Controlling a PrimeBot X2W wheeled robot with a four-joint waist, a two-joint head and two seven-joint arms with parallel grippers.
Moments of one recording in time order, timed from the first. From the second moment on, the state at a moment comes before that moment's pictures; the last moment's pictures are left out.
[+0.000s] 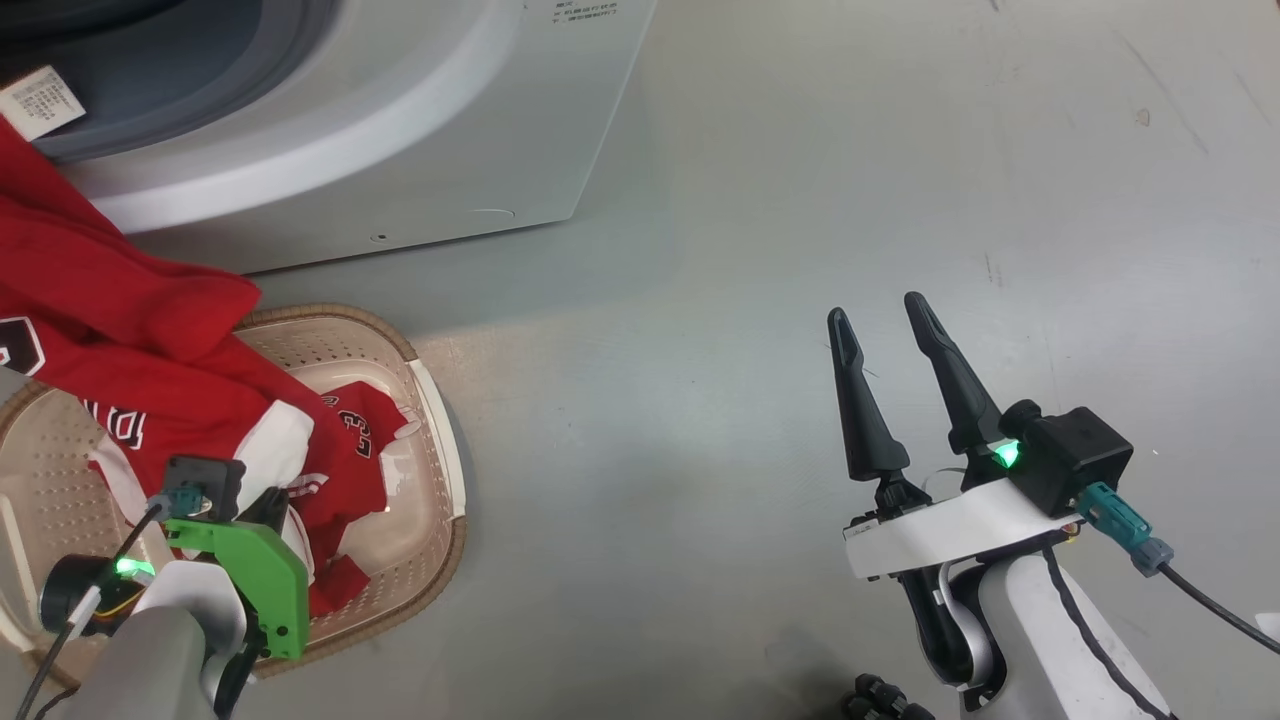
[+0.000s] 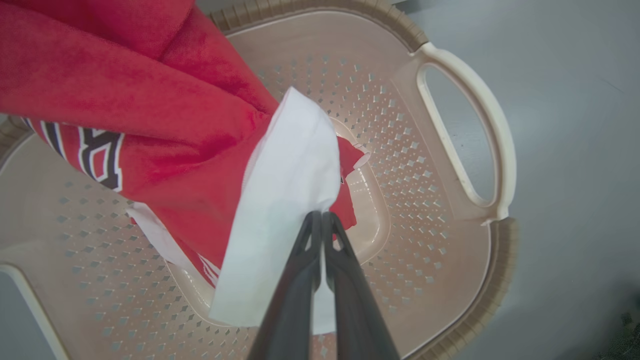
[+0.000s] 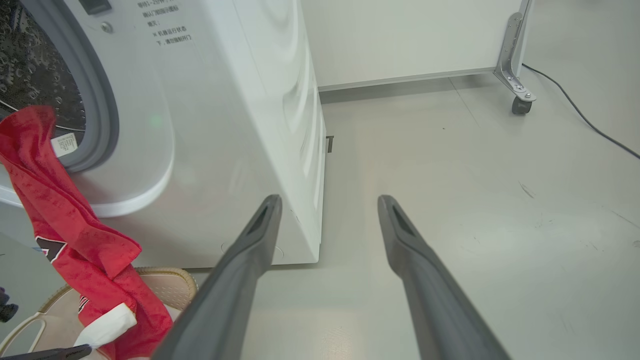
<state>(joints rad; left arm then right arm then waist) -0.42 0.22 -0.29 0.80 -0.36 -0.13 0.03 -0.17 -0.05 0.35 0.05 0.41 0.03 -0.25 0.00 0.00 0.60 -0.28</state>
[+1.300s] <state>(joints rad) -0.45 0.16 -0.28 0.87 -0.41 -0.13 -0.24 -0.15 -0.05 0.26 0.13 0.40 0.03 -0.25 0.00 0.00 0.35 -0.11</state>
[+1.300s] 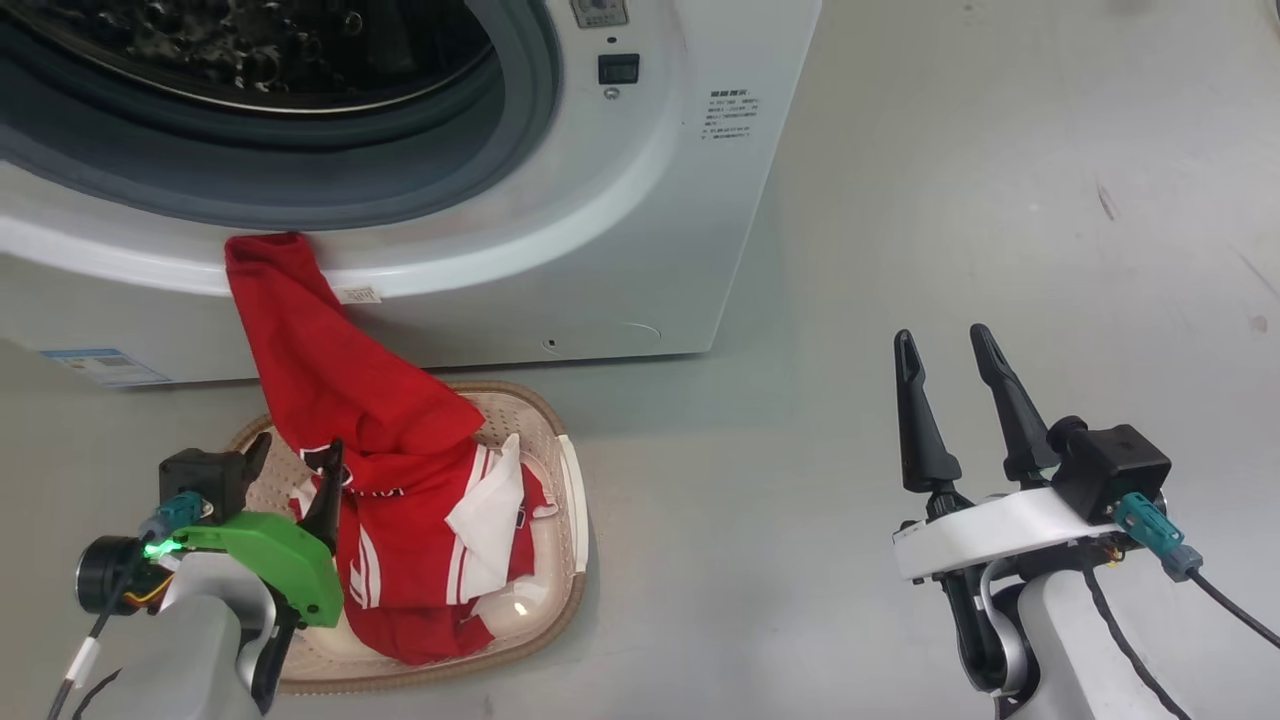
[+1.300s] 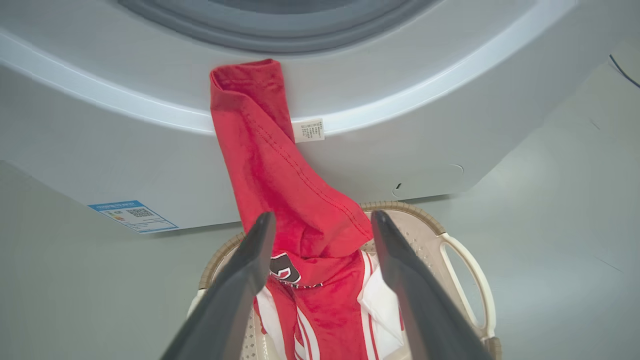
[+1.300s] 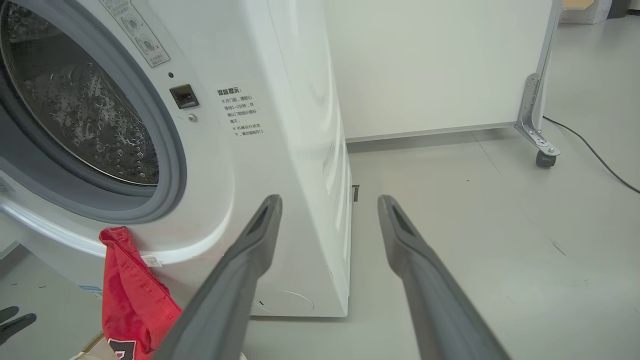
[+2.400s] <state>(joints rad) -0.23 0.11 -0.13 0.37 -0.35 -0.08 -0.25 -0.03 -0.05 0.19 0.12 0.38 0.06 -0.25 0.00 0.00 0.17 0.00</state>
